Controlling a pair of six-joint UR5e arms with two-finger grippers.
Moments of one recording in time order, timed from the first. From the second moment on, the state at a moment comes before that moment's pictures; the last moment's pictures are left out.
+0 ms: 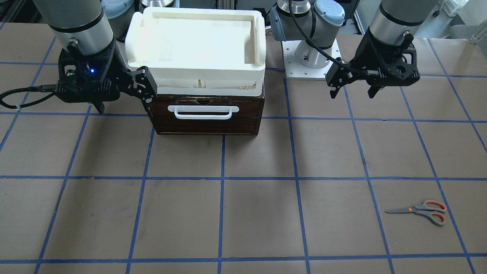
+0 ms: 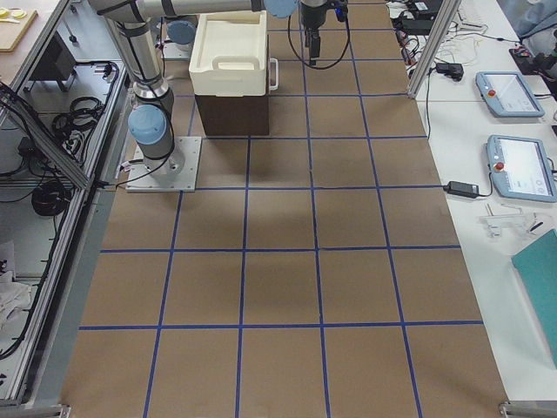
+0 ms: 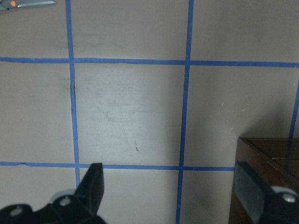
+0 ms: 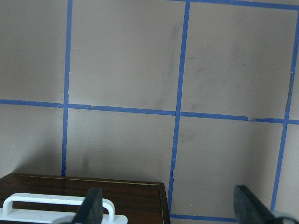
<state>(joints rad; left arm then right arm) -1.46 -1.49 -1.65 -1.55 1.58 0.08 1.64 -1.48 1.45 -1.59 -1.57 -0.01</state>
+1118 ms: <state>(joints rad) -1.40 -1.50 -1.65 -1.55 1.59 0.22 1.71 -1.40 1.44 -1.61 -1.53 -0.27</state>
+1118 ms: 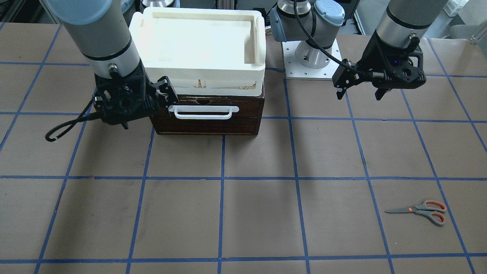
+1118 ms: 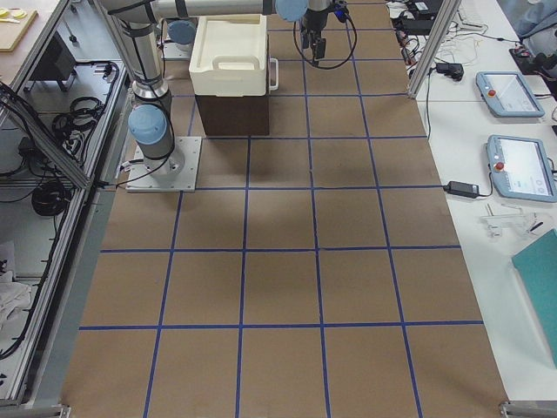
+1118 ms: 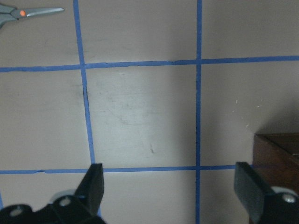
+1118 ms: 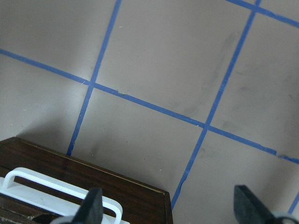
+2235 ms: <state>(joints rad) -1.13 -1.76 -1.66 -1.29 1.59 1.21 1.79 -1.28 1.46 -1.61 -1.49 -0.80</state>
